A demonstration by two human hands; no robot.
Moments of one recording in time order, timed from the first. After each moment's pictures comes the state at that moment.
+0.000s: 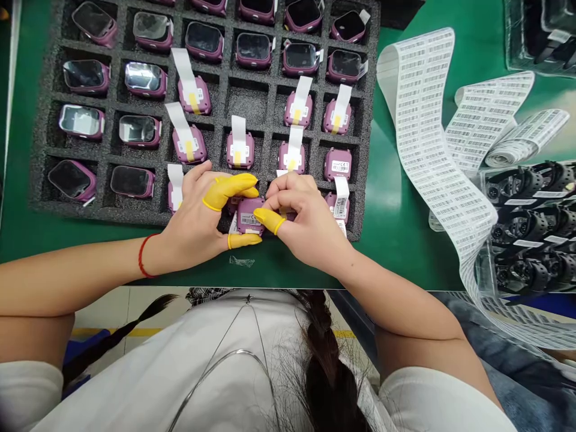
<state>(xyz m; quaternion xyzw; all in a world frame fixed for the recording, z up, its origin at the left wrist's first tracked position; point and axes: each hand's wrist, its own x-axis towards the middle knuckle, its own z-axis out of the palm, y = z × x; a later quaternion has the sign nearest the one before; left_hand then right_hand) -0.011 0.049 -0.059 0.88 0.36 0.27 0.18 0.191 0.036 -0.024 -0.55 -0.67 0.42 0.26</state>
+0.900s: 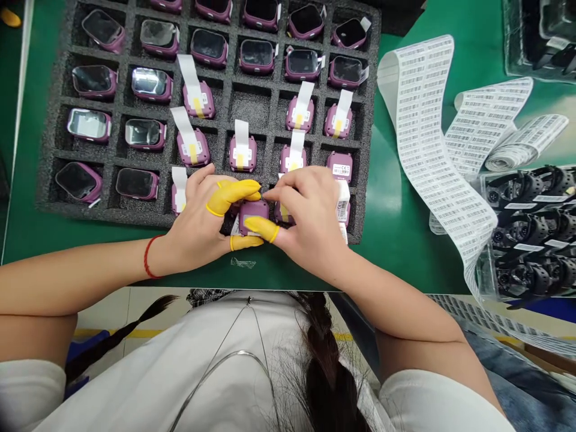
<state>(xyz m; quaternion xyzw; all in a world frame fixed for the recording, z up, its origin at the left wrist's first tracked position) -0.010 0.047 -0.062 0.88 0.37 0.27 0.16 0.192 0.030 -0.036 -0.54 -0.78 0.16 0.27</state>
